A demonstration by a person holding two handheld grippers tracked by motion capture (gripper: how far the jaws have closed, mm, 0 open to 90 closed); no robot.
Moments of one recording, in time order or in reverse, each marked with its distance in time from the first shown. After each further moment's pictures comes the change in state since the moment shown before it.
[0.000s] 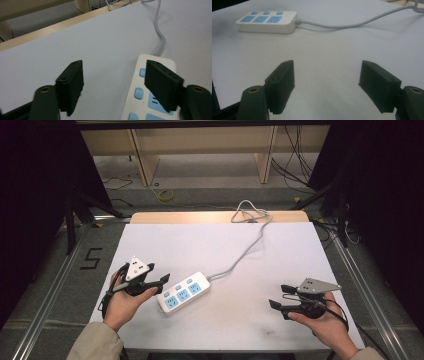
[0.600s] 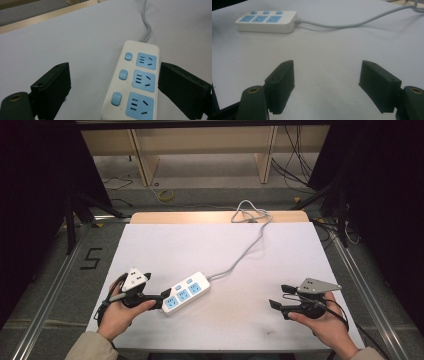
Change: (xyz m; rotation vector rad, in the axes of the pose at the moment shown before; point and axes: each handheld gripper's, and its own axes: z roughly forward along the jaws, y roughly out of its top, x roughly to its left) left arm -0.007 -0.022 -0.015 0.024 -0.054 -0.003; right arm -0.001 0.000 0.000 0.004 -0.001 -0.004
